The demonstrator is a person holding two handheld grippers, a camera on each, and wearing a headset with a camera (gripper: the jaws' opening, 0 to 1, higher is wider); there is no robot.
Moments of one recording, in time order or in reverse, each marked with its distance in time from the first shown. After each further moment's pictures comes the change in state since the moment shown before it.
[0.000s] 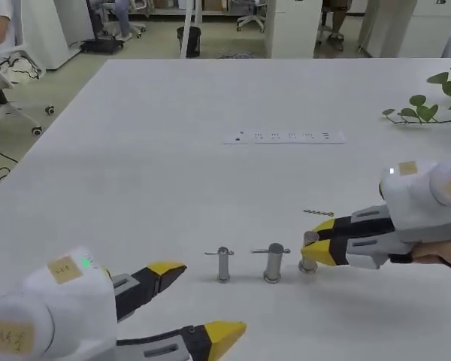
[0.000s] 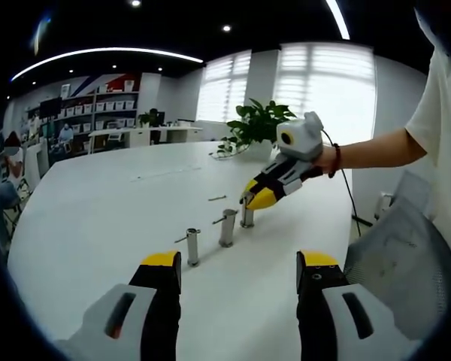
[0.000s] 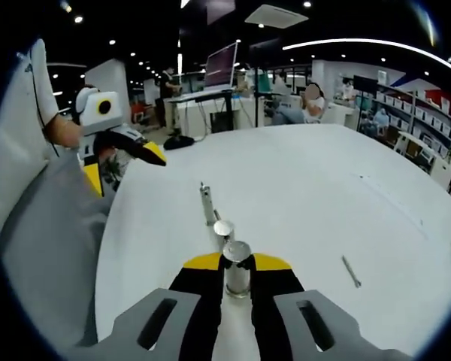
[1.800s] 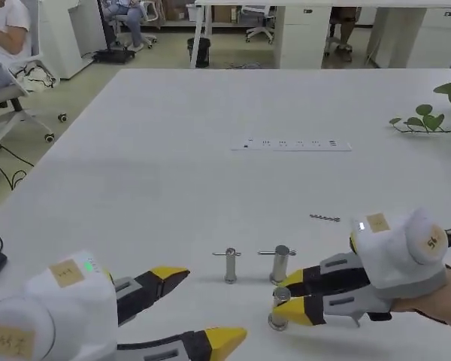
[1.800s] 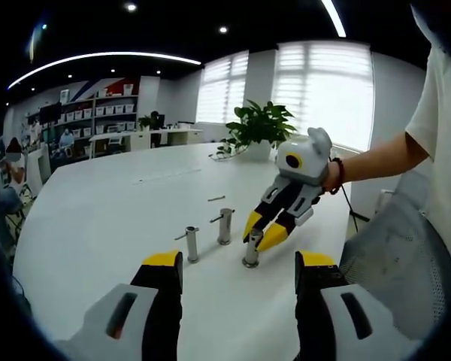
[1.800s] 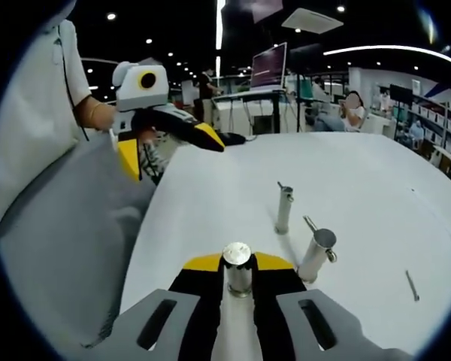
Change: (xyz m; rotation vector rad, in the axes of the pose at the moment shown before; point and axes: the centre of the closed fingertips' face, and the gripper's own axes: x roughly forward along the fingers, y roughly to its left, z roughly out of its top) left arm -0.015 -0.007 0.000 0.023 -0.003 0.011; right arm 0.032 0.071 -0.006 -0.064 -0.046 0.206
